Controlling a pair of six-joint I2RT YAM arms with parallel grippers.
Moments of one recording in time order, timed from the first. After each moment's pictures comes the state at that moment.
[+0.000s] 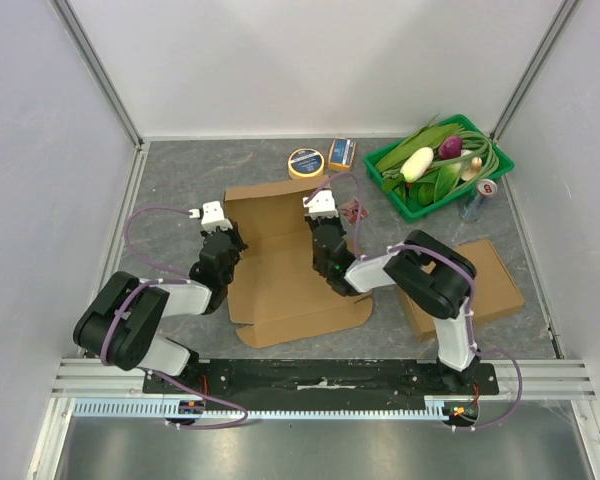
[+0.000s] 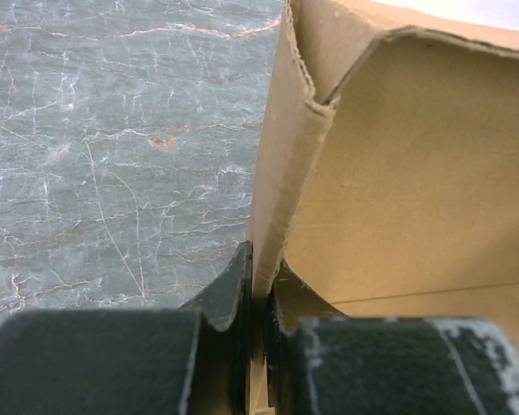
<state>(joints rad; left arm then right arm) -0.44 1.45 0.36 0.91 -0.47 -0.31 0.90 2.03 0.95 1.11 0.98 -0.19</state>
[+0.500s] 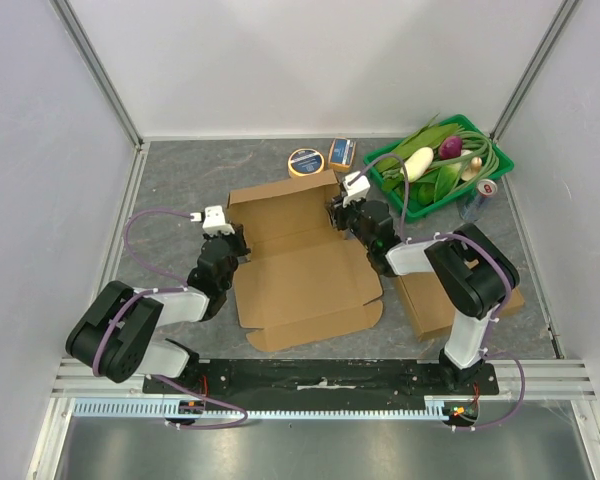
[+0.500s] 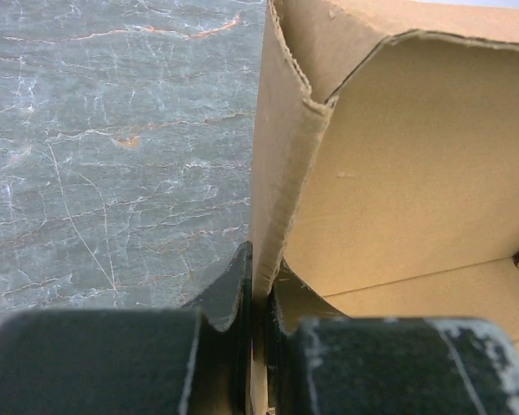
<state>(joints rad) -0.47 1.38 0.31 0.92 -0.41 -0.31 0.56 1.83 0.78 0.92 0.05 0.03</state>
